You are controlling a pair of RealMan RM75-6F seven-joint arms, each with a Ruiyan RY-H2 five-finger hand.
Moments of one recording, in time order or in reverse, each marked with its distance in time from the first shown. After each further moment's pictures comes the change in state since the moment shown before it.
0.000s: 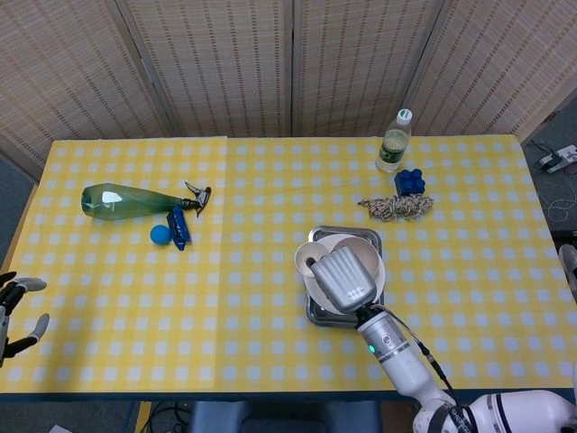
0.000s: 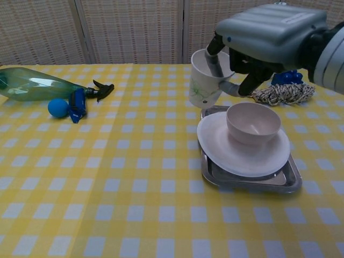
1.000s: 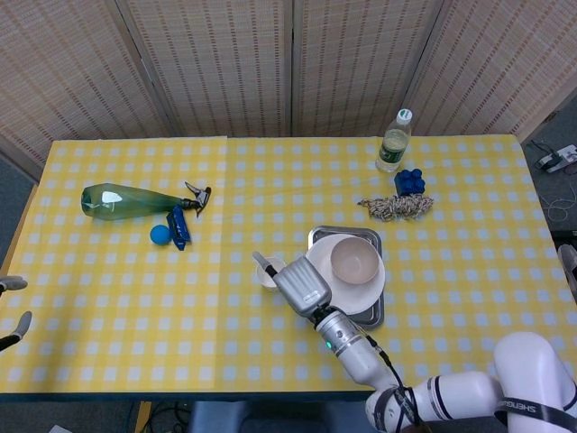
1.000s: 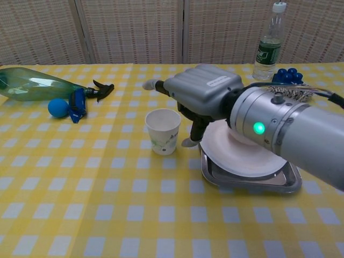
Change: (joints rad) left arm 0.012 0.034 -0.017 0.012 -0.034 -0.006 -0.061; right arm 0.133 -0.225 -0.036 0.254 0.100 -0.047 0.053
